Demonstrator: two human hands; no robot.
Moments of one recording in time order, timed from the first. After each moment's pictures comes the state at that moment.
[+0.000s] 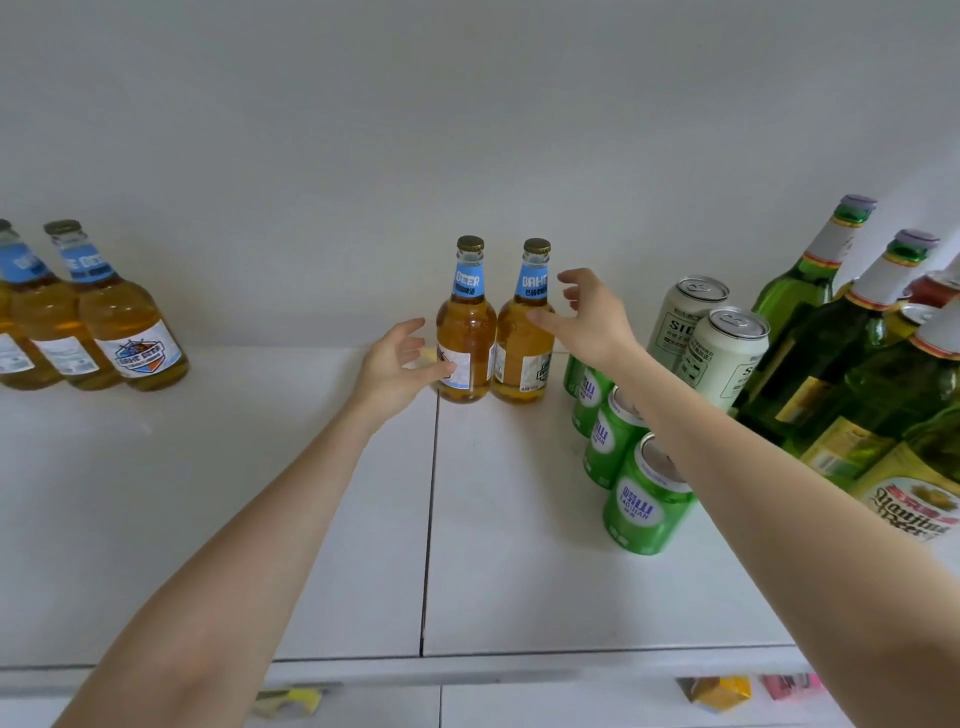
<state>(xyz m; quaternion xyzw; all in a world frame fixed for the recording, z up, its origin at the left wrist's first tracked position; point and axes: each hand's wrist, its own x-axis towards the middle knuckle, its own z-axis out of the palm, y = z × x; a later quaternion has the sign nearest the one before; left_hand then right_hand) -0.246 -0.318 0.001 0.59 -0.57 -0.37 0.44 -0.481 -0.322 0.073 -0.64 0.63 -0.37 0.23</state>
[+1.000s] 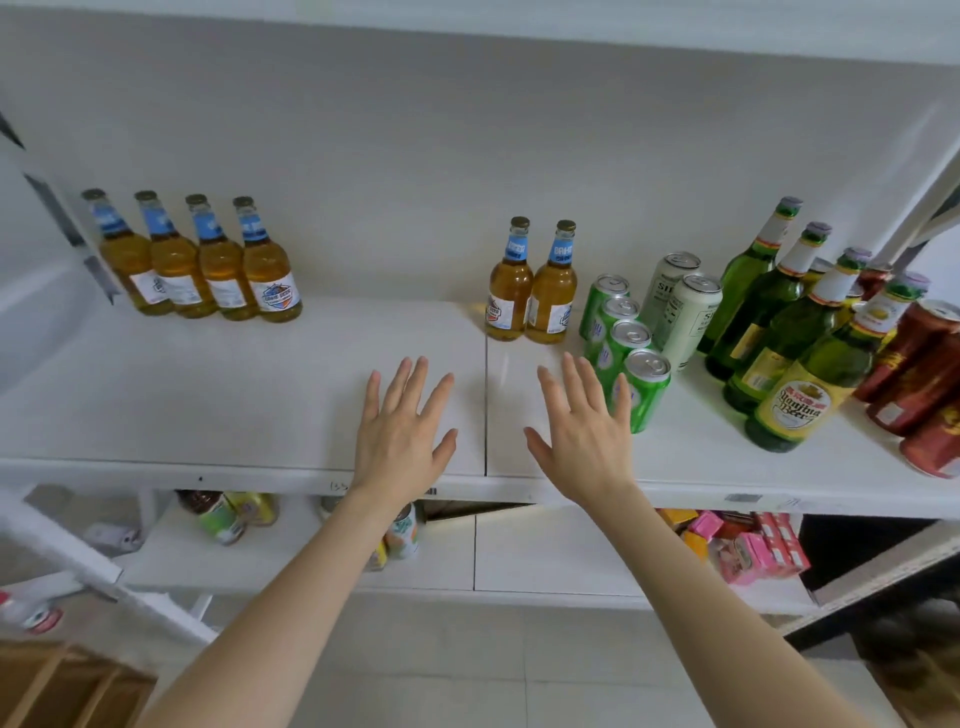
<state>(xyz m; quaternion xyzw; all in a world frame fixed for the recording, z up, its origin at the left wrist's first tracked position) -0.200 -0.054 0.013 0.62 -0.76 0.15 0.14 -0.424 -0.057 0.027 -0.75 0.61 -0.14 -0.19</state>
